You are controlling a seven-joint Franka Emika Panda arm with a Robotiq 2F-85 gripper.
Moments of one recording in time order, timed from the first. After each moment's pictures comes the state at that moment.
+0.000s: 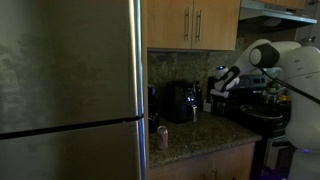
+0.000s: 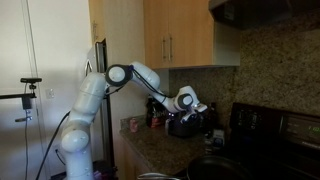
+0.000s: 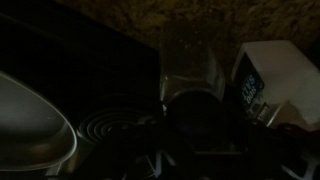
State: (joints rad) arm -0.11 0.42 -0.24 -1.81 -0.40 2.58 1.07
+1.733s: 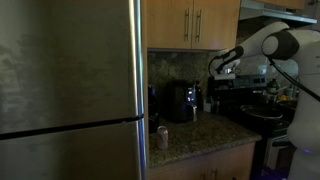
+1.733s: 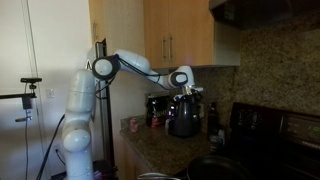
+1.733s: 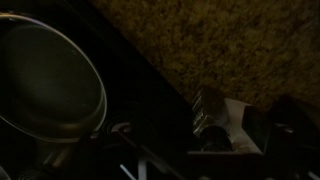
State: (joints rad) arm -0.05 0.19 -0.23 -1.75 -0.19 2.07 0.58
